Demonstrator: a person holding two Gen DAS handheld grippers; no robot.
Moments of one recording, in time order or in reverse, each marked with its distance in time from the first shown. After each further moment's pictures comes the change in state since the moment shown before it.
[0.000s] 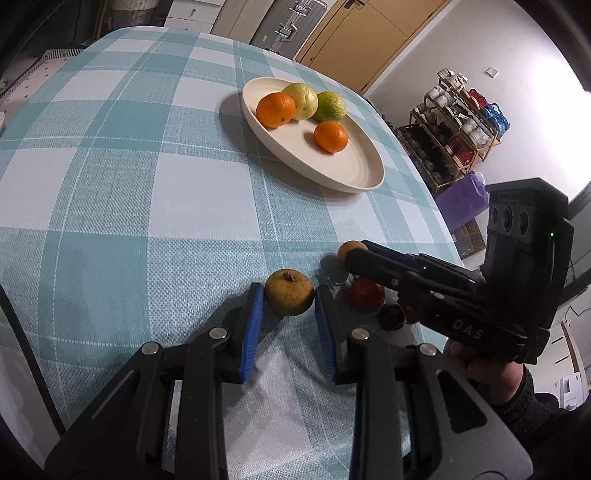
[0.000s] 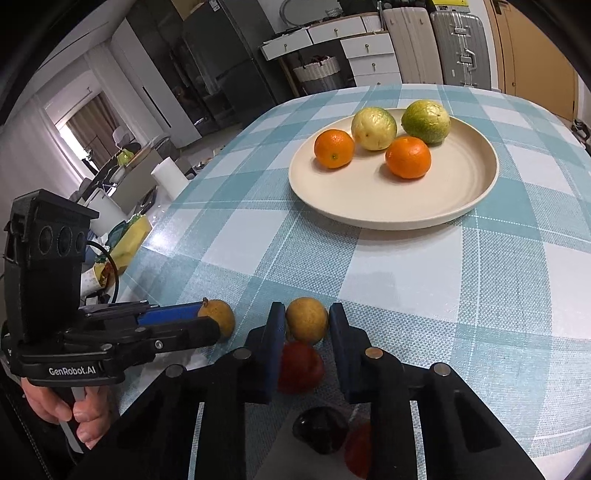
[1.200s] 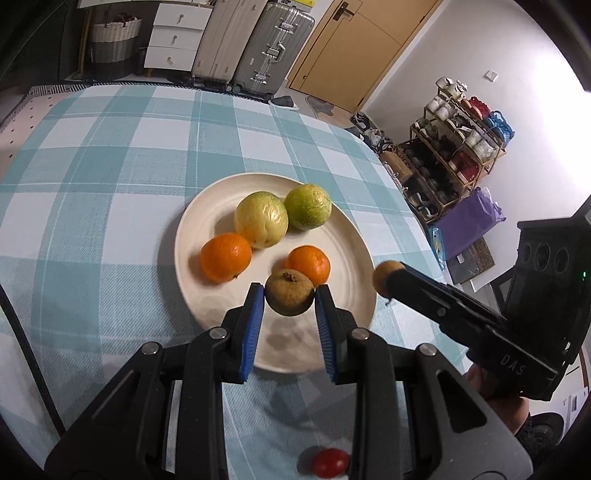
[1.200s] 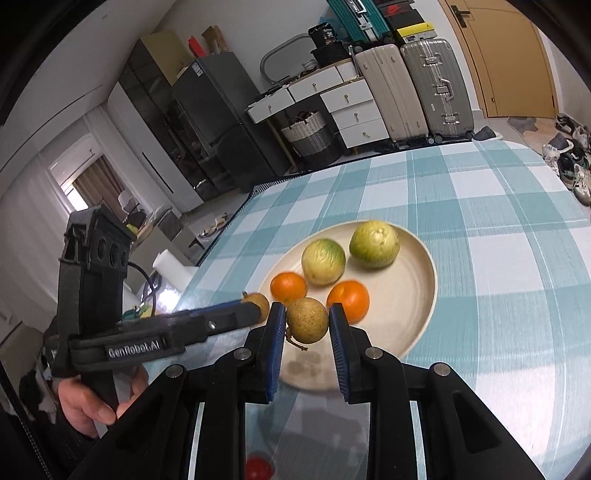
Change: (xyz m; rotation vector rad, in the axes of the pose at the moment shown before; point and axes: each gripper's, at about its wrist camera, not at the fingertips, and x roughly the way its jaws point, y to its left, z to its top) left arm 0.060 -0.045 0.158 0.056 -0.056 0.027; right arm -0.049 -0.064 0.090 0.114 -0.218 0.058
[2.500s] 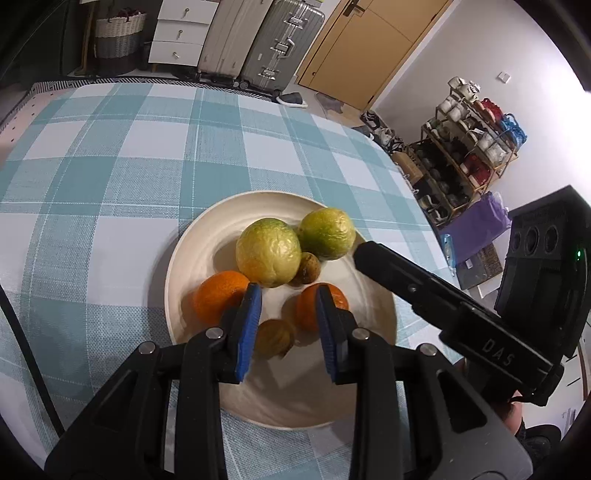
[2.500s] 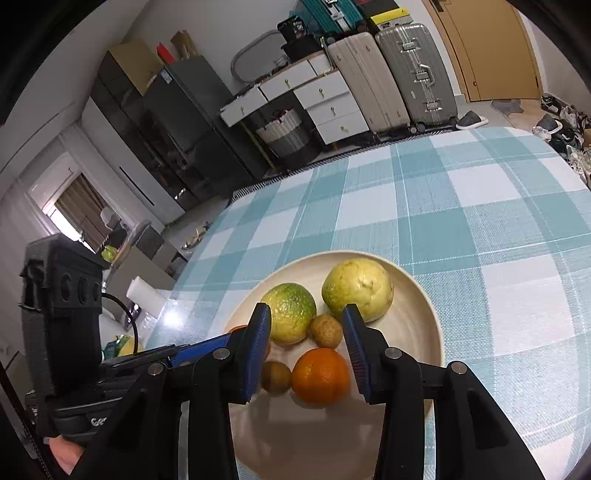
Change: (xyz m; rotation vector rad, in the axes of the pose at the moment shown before) left arm 0.036 0.006 0.028 -0.023 0.008 0.026; right arm 0.061 -0.030 0.041 0.082 0.004 -0.048
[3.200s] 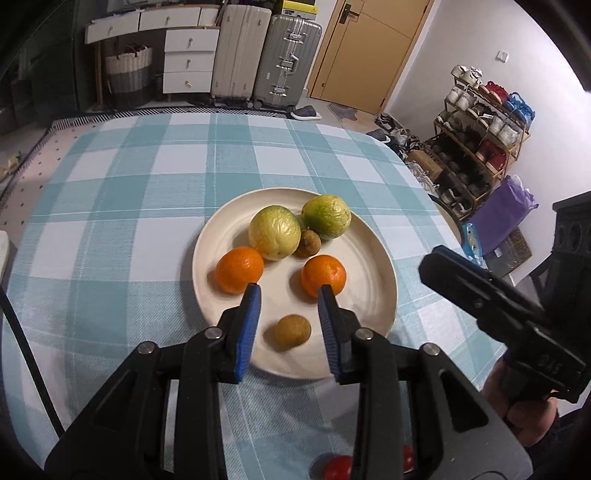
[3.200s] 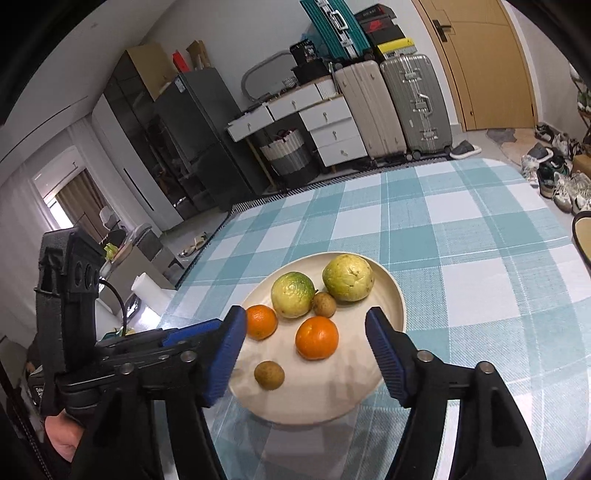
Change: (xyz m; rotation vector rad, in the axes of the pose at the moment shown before) left arm -0.047 -0.032 -0.038 0.102 -0.069 0.155; right arm -0.065 0.016 -0.028 -0.075 -0.089 -0.037
